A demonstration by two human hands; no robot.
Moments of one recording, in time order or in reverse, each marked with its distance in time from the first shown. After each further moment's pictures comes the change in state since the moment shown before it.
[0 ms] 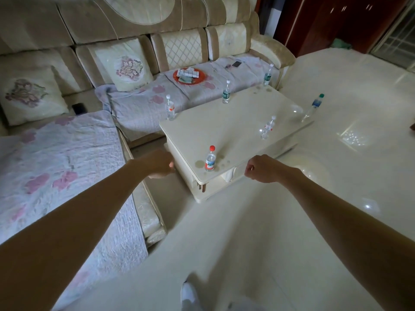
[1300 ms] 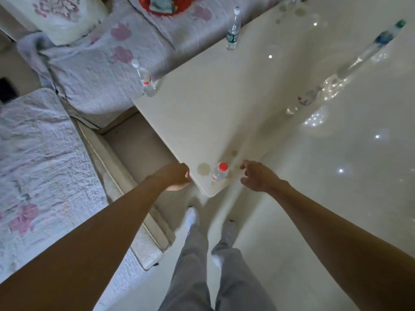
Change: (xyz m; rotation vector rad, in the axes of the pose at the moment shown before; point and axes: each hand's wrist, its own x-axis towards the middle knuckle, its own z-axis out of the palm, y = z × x) left_hand 0.427 -0.076 0.014 -0.182 -0.397 -0.013; right_hand 0.408 0.058 0.063 0.199 -0.246 0.207
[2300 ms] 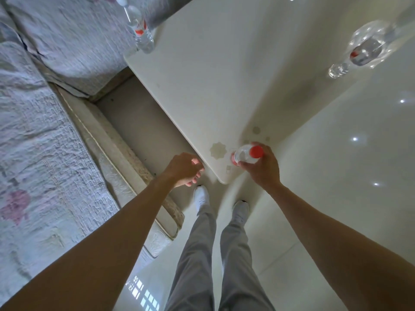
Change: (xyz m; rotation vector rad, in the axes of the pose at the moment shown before) left_hand 0.100 -0.065 0.062 -0.694 -0.045 -0.170; right_hand 0.108 -0.004 0.122 0.593 0.389 0.142
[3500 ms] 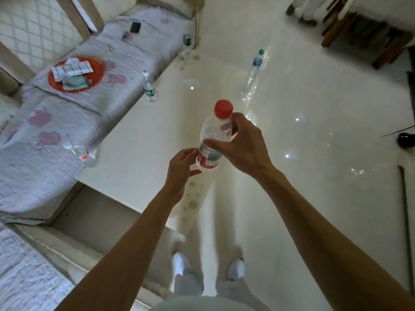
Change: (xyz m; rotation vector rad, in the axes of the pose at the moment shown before) left_hand -0.164 0.236 0.033 -0.558 -0.076 0.566; right_hand -0.163 -0.214 -0.304 0.021 0.487 -0.210
